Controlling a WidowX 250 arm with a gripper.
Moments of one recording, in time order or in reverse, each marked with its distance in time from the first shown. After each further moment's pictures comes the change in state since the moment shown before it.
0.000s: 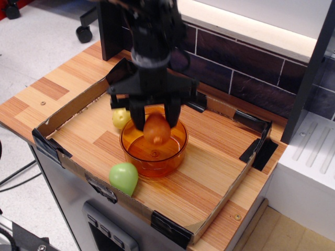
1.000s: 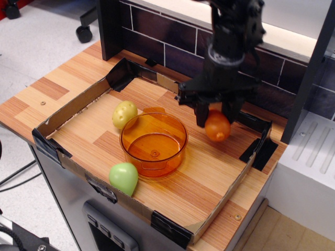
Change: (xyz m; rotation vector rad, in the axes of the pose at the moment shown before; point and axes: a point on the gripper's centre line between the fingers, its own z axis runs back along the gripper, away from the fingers) arm -0.001 -0.084 -0.037 0.068 0.024 -0.021
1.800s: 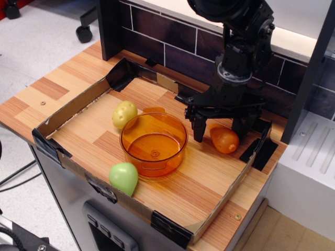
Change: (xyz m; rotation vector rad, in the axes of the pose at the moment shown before) arm -0.006 -0.006 -0.017 0.045 0.047 -0.026
